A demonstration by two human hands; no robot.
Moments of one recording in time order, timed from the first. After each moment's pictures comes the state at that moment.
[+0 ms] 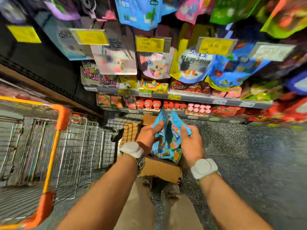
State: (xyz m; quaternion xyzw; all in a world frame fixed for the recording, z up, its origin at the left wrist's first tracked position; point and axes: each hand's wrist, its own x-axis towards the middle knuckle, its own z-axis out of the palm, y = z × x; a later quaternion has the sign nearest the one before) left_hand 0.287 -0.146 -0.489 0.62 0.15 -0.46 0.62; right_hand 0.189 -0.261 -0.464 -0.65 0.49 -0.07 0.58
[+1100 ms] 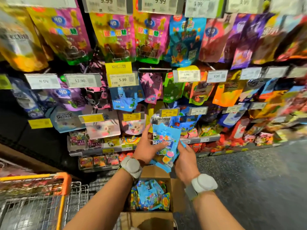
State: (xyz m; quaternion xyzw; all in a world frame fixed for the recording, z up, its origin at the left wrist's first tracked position) left_hand 0.334 -0.188 -0.300 0.67 -0.23 -0.38 0.60; right_hand 0.211 -0.267 -0.283 -0.37 0.46 -0.24 0.77
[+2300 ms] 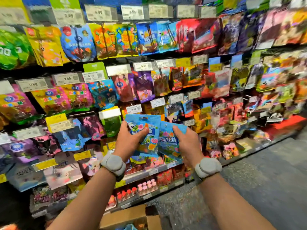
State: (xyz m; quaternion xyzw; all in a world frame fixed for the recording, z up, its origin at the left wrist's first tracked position) left_hand 0.146 -0.307 -0.117 0.67 -0.34 -0.21 0.62; right_hand -0.021 -0.414 -0.125 -0.56 0.36 -0.41 0.62
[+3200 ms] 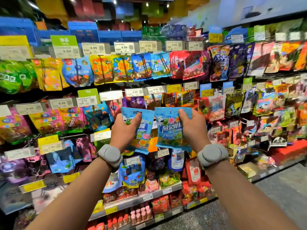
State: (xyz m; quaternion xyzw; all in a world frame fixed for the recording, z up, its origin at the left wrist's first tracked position) left_hand 0.134 -0.384 -0.021 0.75 -0.35 -0.02 0.56; right_hand -0.050 -0.507 -0.009 -0.68 0.29 -0.49 0.47
